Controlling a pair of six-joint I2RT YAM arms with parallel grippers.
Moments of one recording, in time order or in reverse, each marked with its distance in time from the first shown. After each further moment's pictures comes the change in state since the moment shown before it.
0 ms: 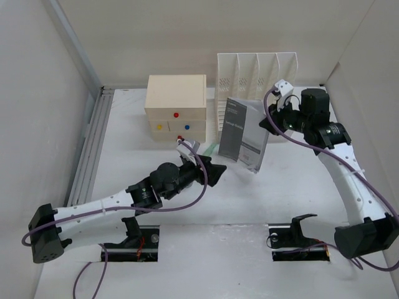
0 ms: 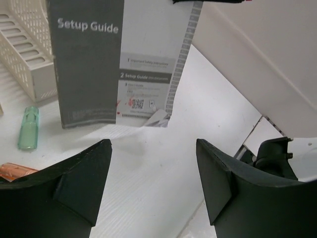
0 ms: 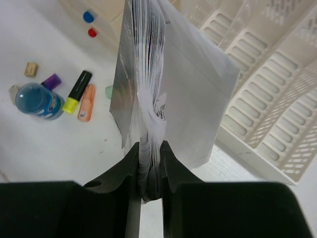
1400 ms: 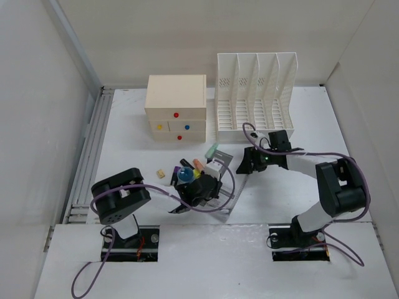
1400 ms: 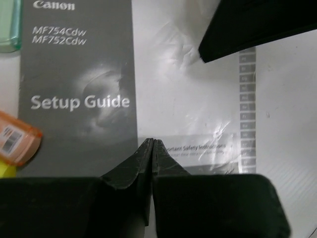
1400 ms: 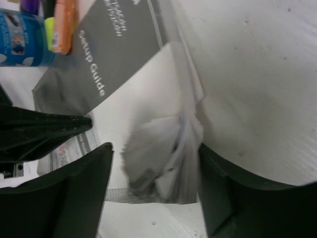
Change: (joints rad) left arm -0.021 0.682 -0.101 0.332 -0.094 -0.013; right arm 0.020 0.358 -0.583 0.512 -0.230 0.320
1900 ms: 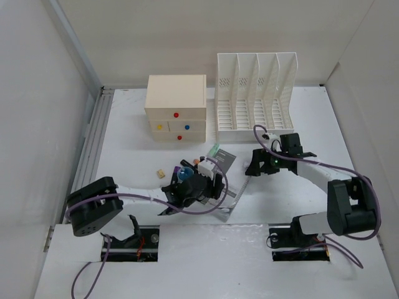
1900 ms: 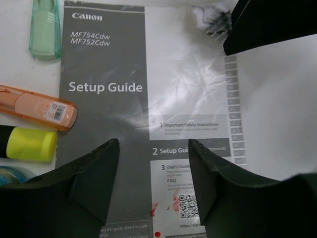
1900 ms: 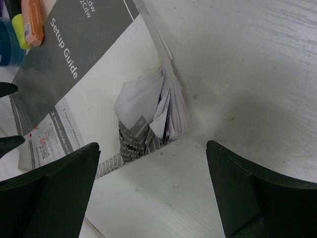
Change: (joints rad) left arm 0.001 -0.238 -0.050 -0.109 0.014 0.021; right arm -0.084 -0.188 -0.061 -0.138 0.125 -0.042
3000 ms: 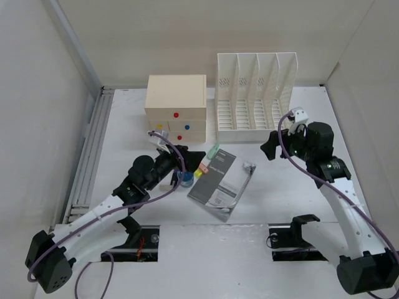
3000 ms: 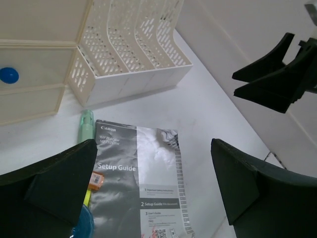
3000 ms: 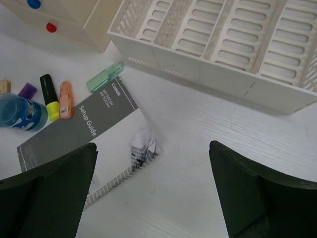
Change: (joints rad) left arm 0.414 -0.600 -0.008 -0.148 0.346 -0.122; right arm -0.003 -0.483 0.217 -0.196 0.259 -0.041
